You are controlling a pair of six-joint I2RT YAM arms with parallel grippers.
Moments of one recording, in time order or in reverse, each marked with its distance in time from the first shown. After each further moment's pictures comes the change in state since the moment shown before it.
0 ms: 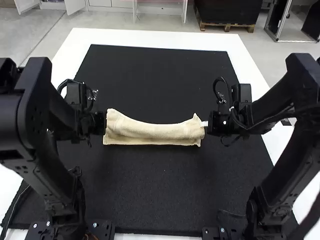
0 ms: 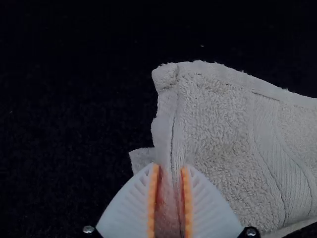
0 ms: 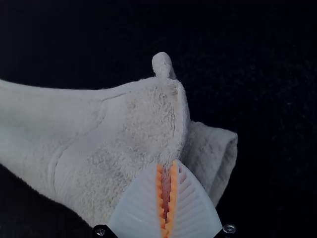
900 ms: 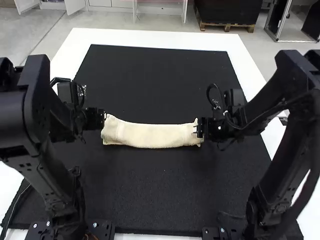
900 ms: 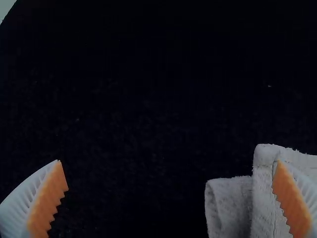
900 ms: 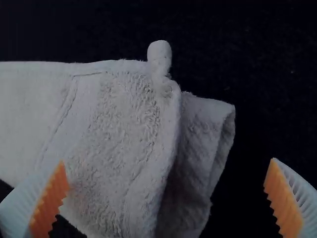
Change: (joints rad) left arm 0.109 0.006 0.001 0.076 -0.021 -0.058; right arm 0.071 0.089 0.018 0.005 0.103 -0.014
